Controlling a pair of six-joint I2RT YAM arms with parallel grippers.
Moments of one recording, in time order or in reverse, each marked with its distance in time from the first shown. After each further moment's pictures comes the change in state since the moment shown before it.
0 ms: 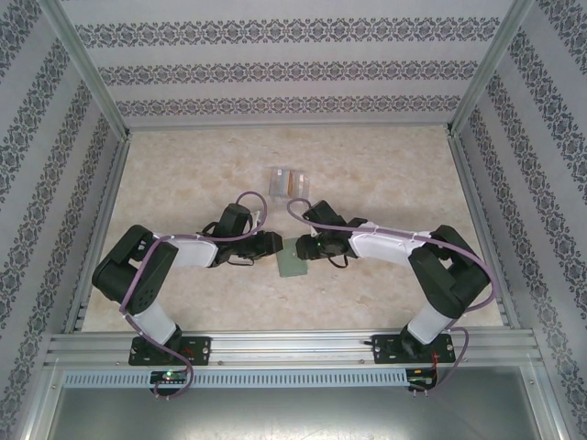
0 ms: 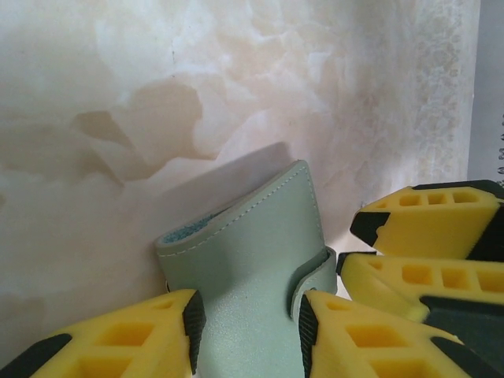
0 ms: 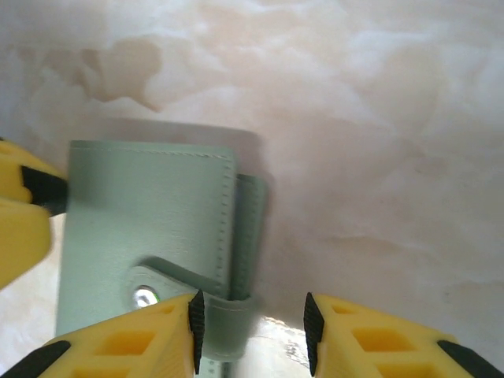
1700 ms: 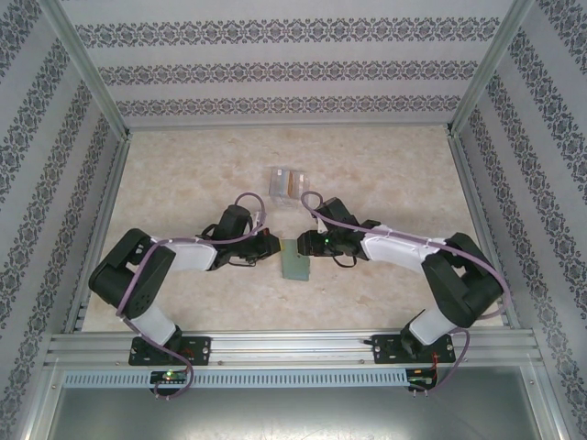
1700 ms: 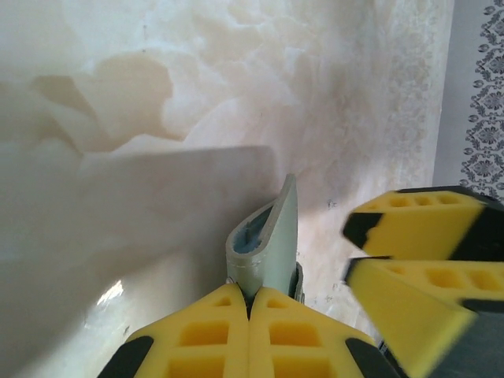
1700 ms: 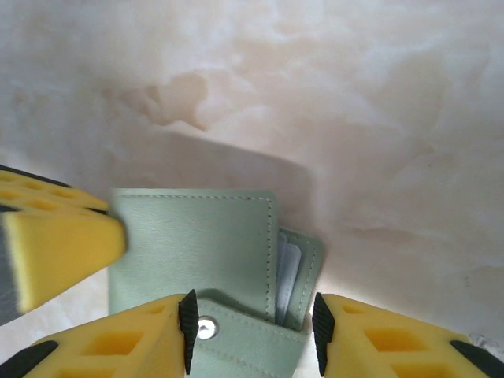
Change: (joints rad) left arm -0.019 -0.045 -0.022 0.021 0.010 -0.134; right arm -0.036 -0.102 -0.063 0.085 -0.111 0.063
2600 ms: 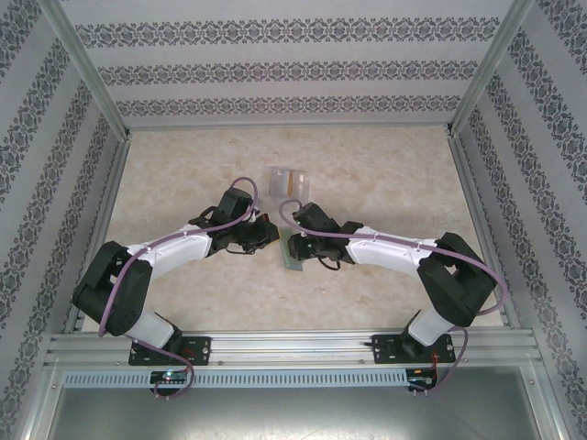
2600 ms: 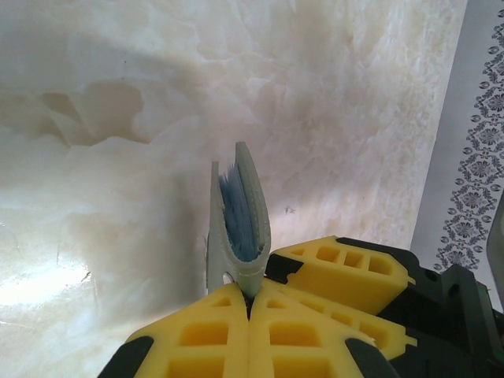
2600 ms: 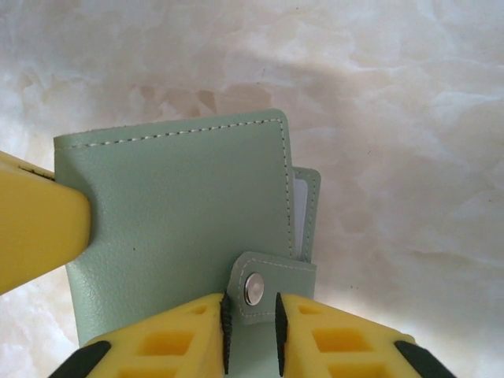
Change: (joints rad) left arm 0.000 -0.114 0.187 -0.370 -0.055 -0.051; right arm 0.147 0.046 0.103 -0.072 0.203 -0.020
